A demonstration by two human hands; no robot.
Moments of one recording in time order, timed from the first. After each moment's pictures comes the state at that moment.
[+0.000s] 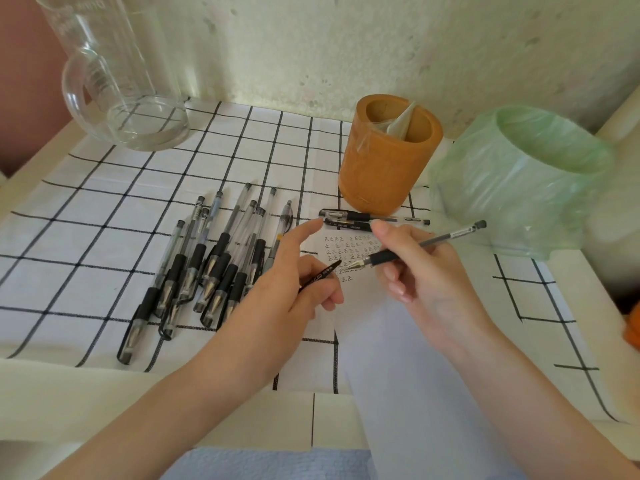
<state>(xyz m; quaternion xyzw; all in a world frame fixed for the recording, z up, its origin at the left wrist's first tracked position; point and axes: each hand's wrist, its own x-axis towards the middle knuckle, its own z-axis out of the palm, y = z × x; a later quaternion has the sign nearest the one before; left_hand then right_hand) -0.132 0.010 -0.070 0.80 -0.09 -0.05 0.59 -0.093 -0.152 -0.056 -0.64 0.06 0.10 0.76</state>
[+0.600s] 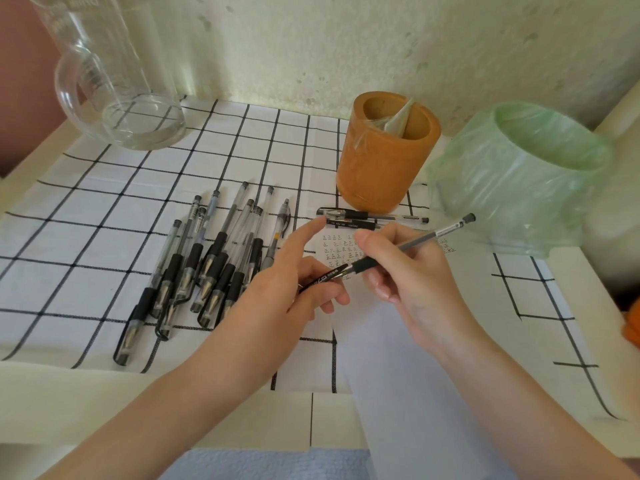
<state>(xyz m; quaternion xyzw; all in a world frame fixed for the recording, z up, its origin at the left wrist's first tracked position) -0.133 0.010 -0.066 0.82 -0.09 -0.05 0.57 -0.097 -0.142 -0.056 -0.67 0.03 0.09 0.73</state>
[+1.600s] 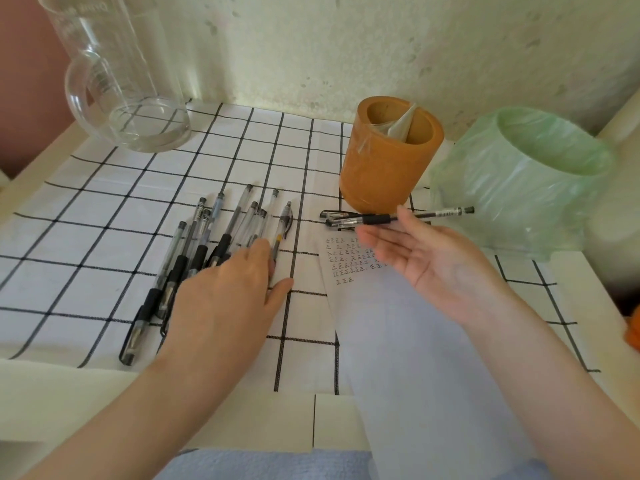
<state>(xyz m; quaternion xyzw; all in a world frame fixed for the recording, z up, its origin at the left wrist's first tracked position) -0.131 0.034 -0.066 0.99 0.00 0.07 0.14 -0.069 -0.169 -0.051 -0.55 0.09 0.18 0.81</state>
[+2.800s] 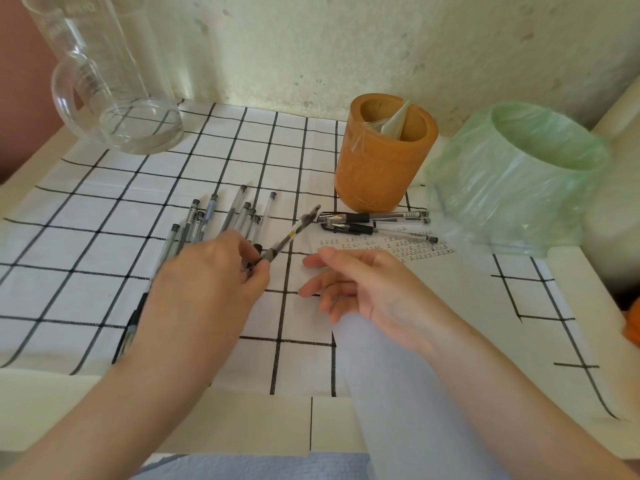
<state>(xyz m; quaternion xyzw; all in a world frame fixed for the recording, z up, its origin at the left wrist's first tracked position) -0.125 0.042 -0.057 0.96 0.06 0.10 0.24 -0.088 -0.132 -0.070 -0.63 0.02 0.30 0.72</state>
